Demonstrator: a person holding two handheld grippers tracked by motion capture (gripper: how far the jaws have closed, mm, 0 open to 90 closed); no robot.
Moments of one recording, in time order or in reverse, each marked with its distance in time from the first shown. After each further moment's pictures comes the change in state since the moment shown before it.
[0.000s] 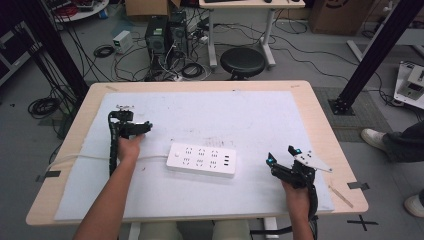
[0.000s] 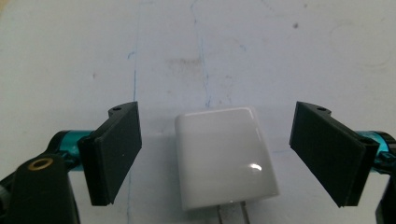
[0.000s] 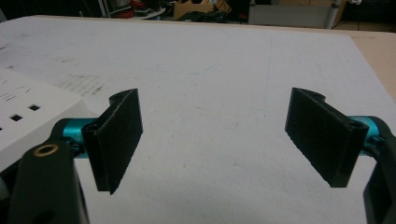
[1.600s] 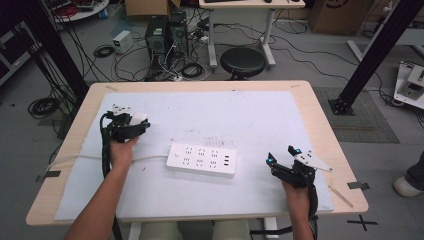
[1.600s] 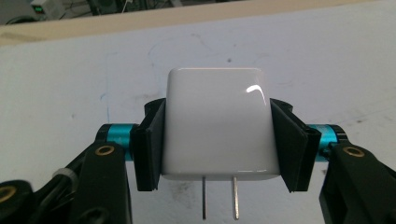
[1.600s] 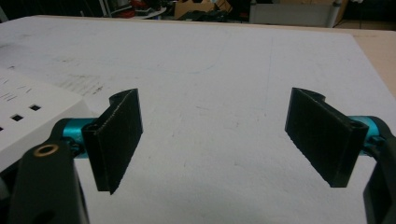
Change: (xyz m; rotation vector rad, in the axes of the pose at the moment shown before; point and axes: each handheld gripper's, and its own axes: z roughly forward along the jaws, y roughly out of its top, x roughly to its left) left arm -0.002 0.001 -0.048 -0.183 -0.179 0.104; right arm -0.001 0.000 0.000 0.004 0.004 0.004
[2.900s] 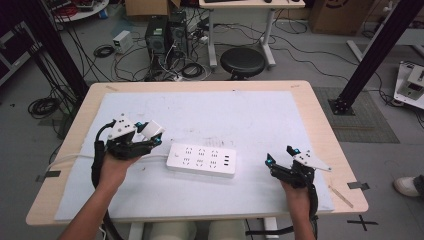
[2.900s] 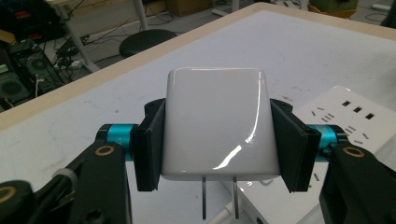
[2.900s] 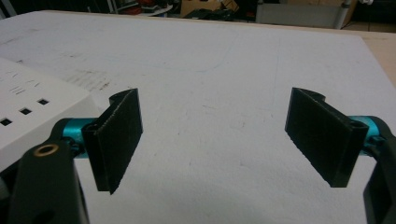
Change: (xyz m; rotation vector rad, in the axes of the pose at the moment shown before) left arm -0.051 0.001 -0.076 -0.155 -0.358 0.296; right arm 0.001 0.000 0.000 0.007 0.023 -0.019
